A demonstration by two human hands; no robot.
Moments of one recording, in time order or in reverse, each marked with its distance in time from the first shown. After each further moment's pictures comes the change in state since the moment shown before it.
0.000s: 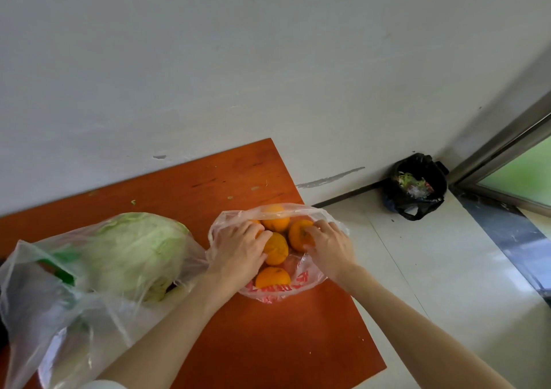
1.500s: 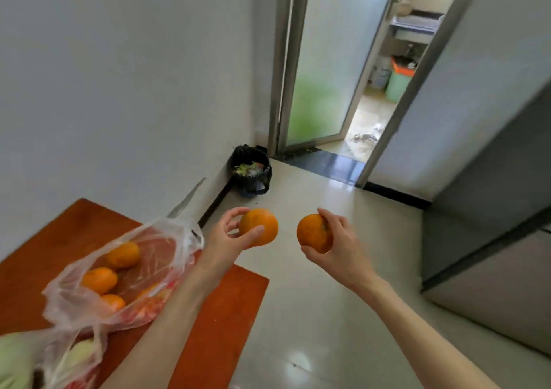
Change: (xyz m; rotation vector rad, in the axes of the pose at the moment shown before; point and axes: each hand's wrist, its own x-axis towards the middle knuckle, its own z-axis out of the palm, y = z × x) left_hand -0.045 0.209 -0.063 -1.305 -0.370 0.137; right_hand -0.327 0.018 -0.041 0.442 0.651 0.802
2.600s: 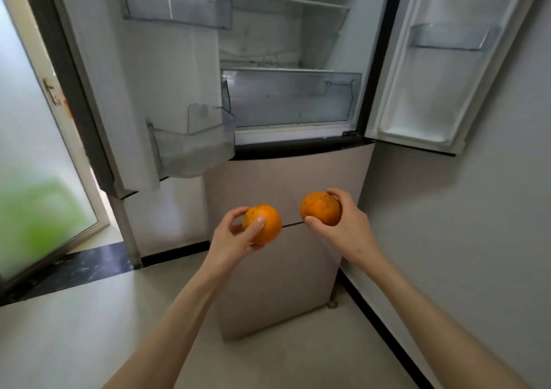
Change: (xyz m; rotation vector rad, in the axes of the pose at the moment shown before) left_hand -0.143 0.127 0.732 -0.079 -0.732 0.279; right_hand -0.277 0.435 -0.511 0.075 0.810 0.453
